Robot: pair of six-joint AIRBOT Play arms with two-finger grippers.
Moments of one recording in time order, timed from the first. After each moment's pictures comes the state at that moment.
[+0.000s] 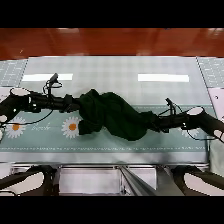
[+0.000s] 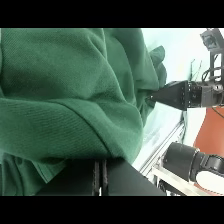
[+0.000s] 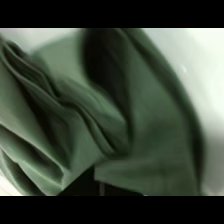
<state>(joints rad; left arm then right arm) 0.07 -1.31 0.77 0.46 -1.21 -0.98 -0.04 -1.29 0.52 -0.66 0.98 1.22</state>
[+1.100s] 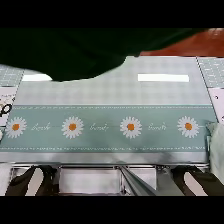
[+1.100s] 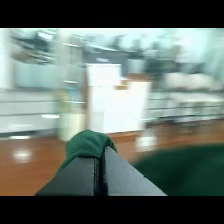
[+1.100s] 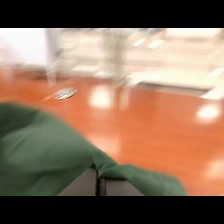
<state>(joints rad) 0.48 -0.68 1.63 0.44 -1.01 -1.11 -0.14 -0.84 2.05 -1.10 1.32 1.46</state>
